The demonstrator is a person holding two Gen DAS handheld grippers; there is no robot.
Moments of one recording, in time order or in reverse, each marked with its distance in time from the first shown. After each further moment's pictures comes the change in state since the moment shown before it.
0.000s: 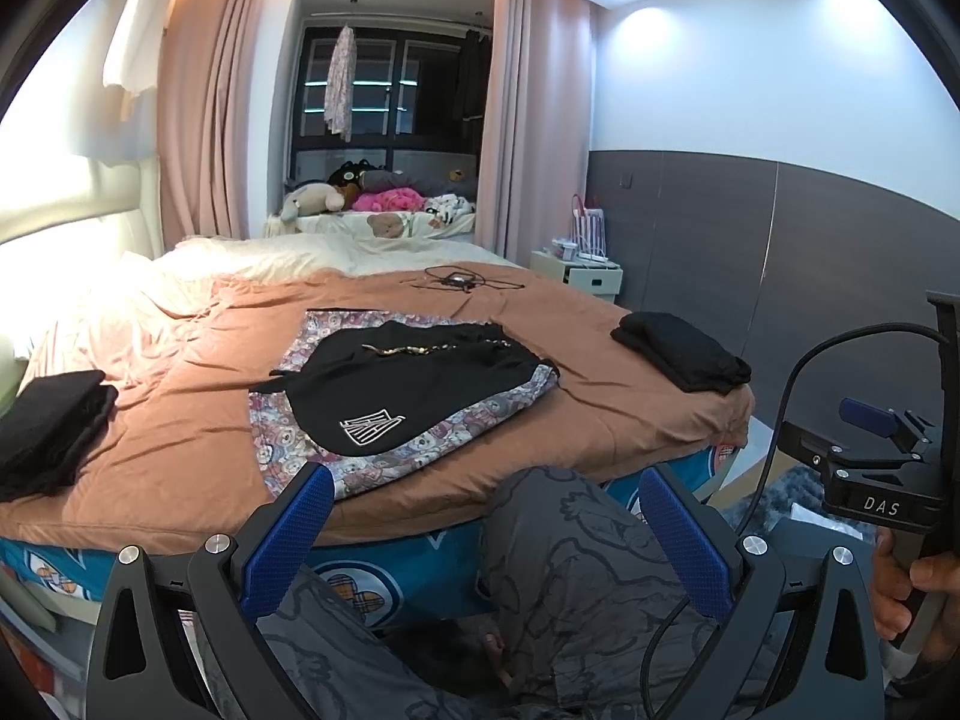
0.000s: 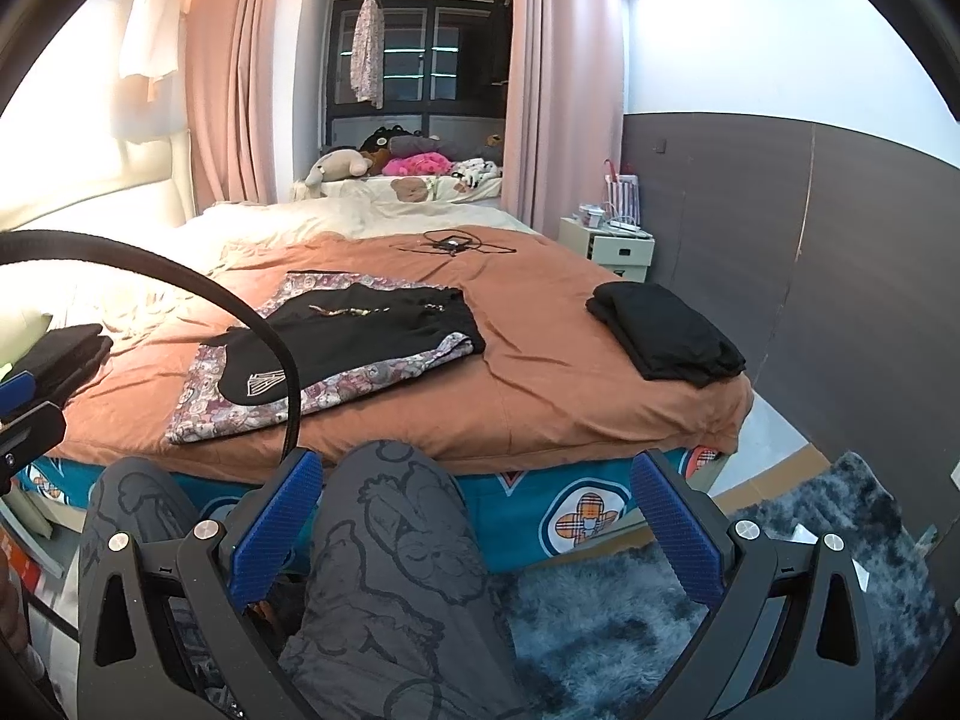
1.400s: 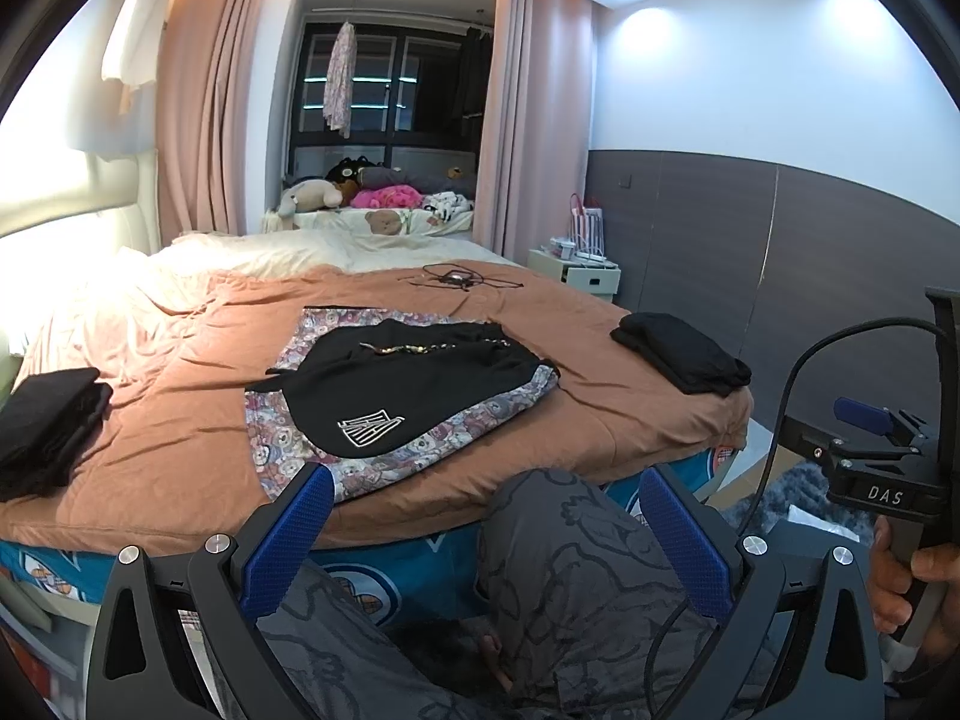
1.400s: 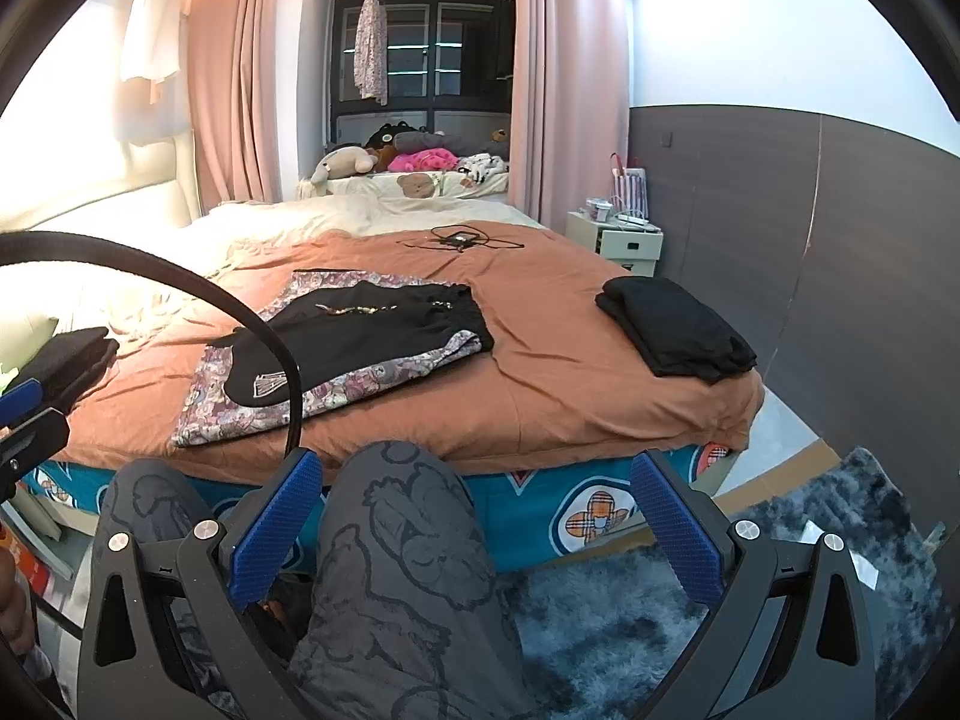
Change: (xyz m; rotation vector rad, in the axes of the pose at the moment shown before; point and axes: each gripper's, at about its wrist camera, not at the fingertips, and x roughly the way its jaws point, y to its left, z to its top) left arm 0.006 0.002 -0.002 -0.006 0.000 -0.009; right arm 0.004 -0.001 0.007 0.017 0.004 0.028
